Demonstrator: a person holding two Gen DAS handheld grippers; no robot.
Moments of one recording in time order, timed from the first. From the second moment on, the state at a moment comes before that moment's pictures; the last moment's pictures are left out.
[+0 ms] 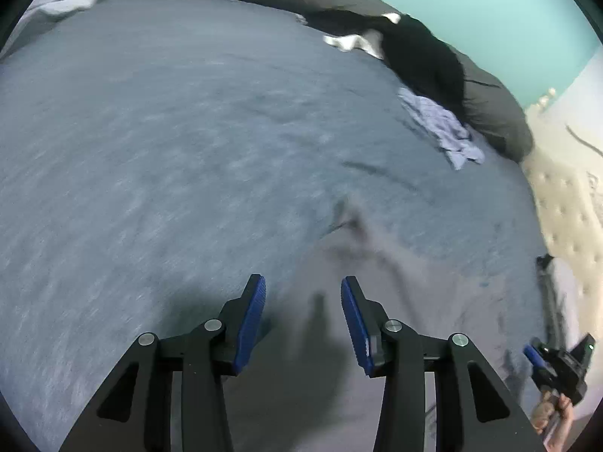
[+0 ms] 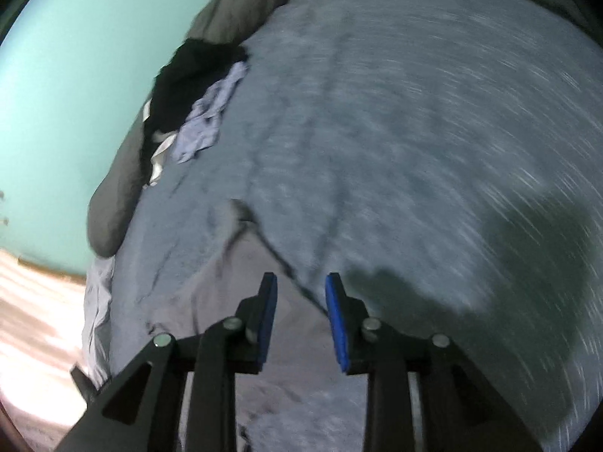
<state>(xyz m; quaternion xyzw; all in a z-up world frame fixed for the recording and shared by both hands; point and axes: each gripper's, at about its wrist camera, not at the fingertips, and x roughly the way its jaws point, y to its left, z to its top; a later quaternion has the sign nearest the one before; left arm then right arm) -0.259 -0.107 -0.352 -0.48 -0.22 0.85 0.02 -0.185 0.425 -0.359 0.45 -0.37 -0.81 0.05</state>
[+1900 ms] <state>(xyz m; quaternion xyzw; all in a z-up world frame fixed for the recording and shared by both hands) -0.331 -0.076 -0.341 -0.49 -0.10 0.86 0.06 -0.315 0.351 -0.355 0.48 -0.17 -0.85 0.14</state>
